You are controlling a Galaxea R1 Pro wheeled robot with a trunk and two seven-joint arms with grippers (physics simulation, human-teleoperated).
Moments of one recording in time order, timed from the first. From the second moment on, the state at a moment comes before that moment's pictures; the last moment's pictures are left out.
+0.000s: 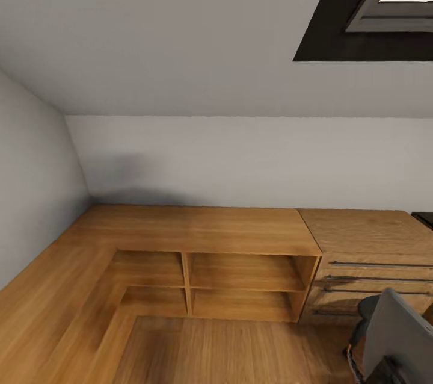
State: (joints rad) left arm -0.09 0.03 -0.45 -0.20 0.67 -0.69 0.19; right arm -0.20 0.00 0.58 -0.03 -0.41 -0.87 -0.28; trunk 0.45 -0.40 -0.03
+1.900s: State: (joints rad) left arm -0.09 0.03 -0.44 -0.20 0.67 -0.69 0.19; right arm -0.20 0.00 0.58 -0.03 -0.40 -0.87 -0.28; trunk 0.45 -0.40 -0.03
